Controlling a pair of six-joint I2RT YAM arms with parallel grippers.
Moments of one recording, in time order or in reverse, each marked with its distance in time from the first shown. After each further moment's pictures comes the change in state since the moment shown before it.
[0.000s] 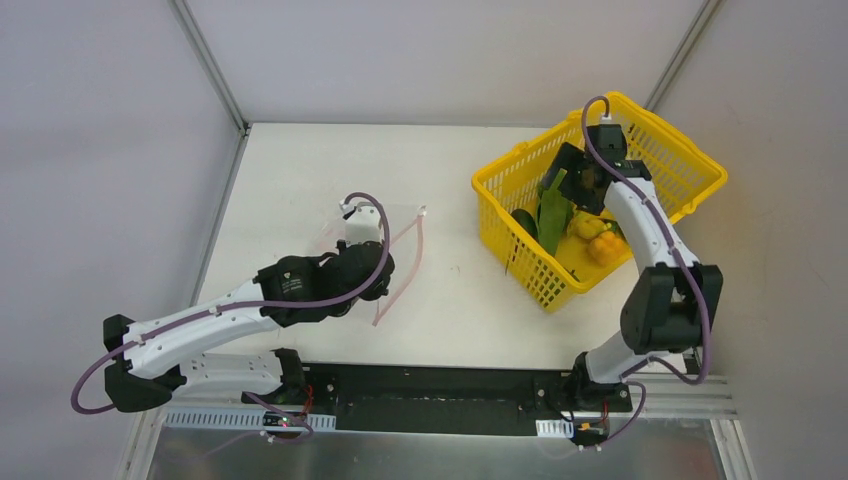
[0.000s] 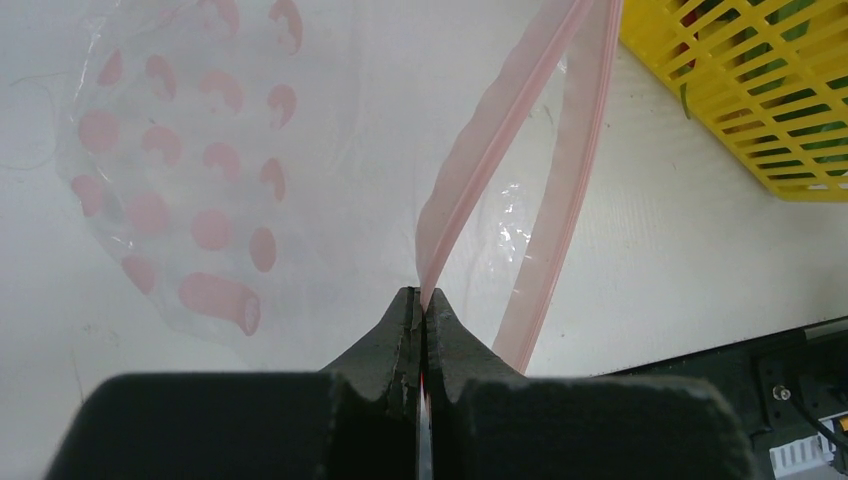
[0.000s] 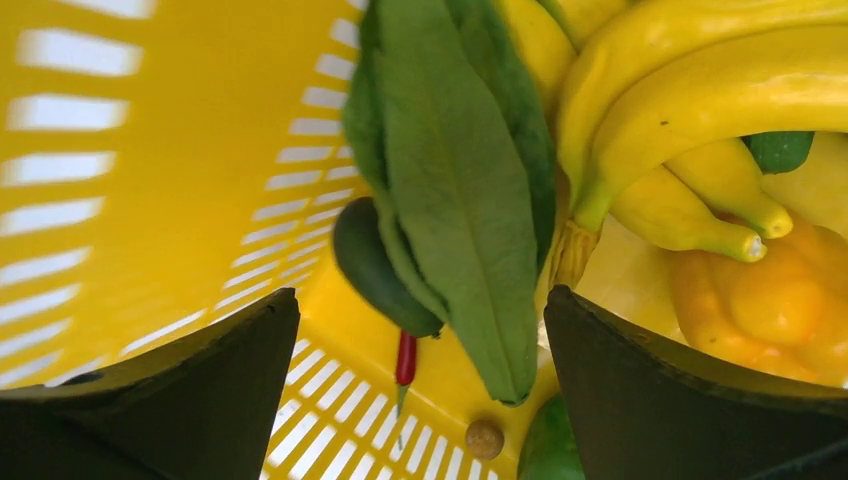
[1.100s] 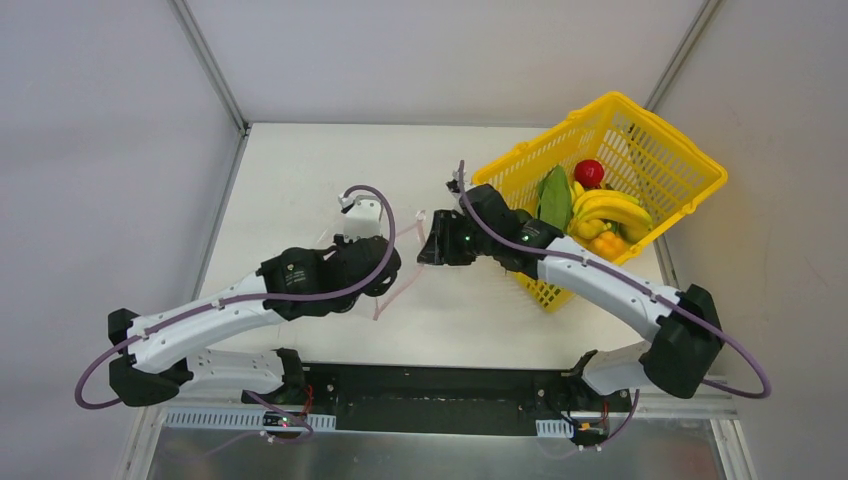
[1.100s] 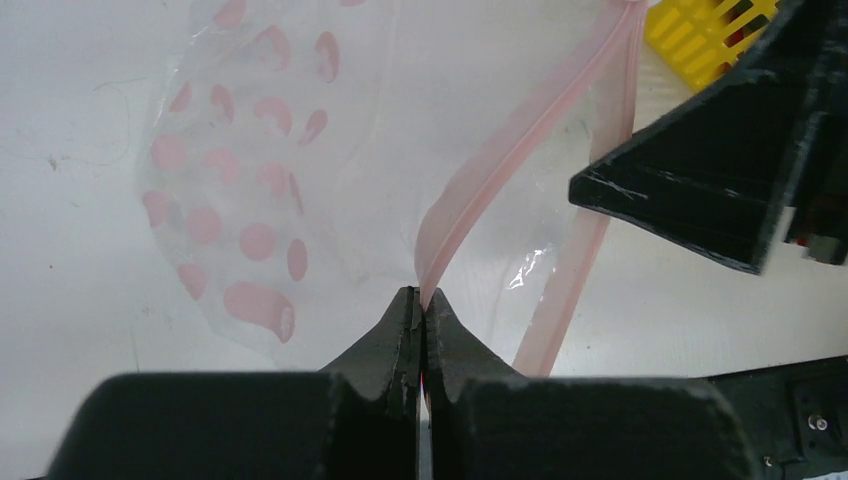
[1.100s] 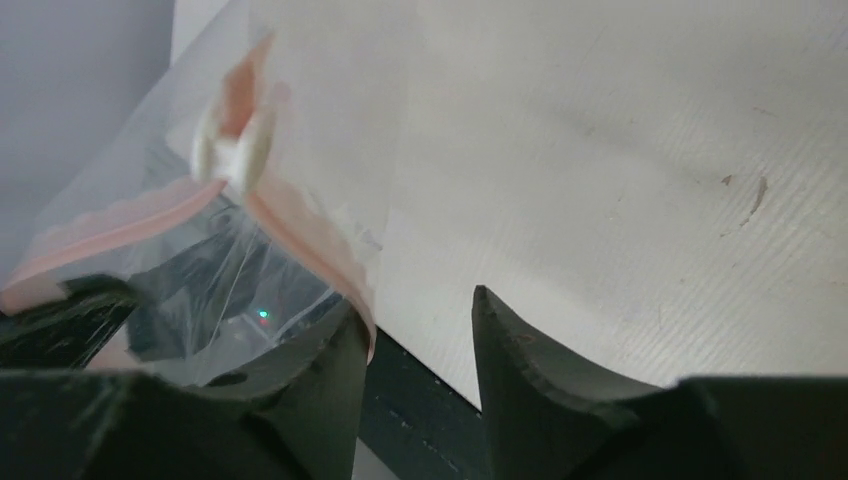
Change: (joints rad) left arm -0.010 0.064 0.097 -0.122 -0.062 -0.020; right arm 0.776 -0.100 -0.241 0.284 -0.195 0.226
